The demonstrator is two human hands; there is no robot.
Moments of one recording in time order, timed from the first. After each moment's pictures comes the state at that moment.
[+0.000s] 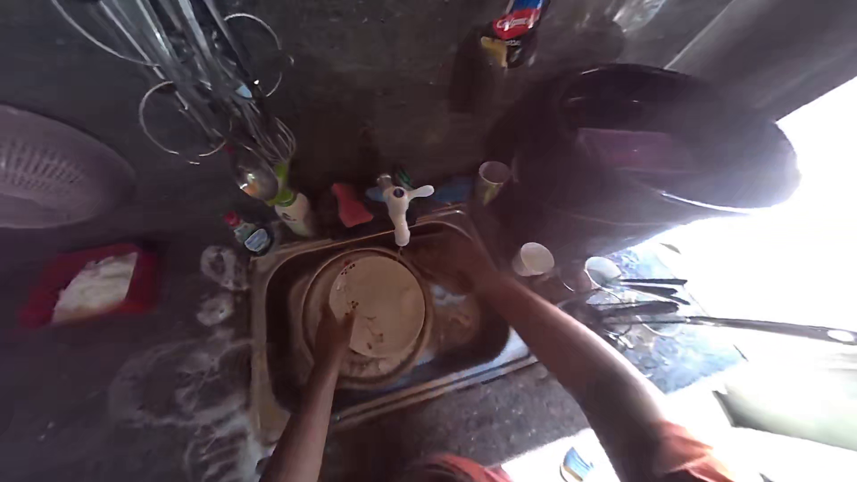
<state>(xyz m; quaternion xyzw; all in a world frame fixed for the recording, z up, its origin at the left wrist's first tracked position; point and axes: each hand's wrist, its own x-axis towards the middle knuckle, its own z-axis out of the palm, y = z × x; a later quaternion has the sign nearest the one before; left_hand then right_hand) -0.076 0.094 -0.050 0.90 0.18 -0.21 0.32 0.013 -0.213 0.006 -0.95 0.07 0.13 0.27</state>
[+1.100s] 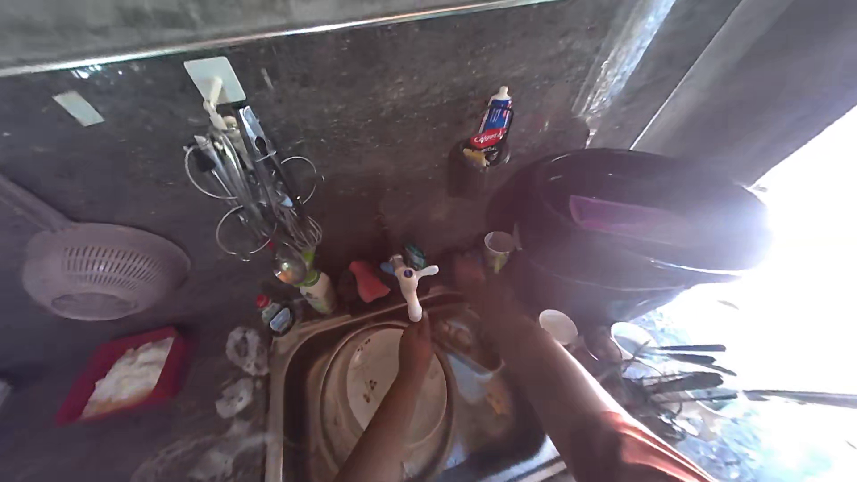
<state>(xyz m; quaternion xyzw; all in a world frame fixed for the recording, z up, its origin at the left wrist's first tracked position) -0.001 -0.037 0.015 0.83 0.02 -0.18 0.52 0.132 -0.236 -0.010 -0.96 0.18 0.07 0.19</state>
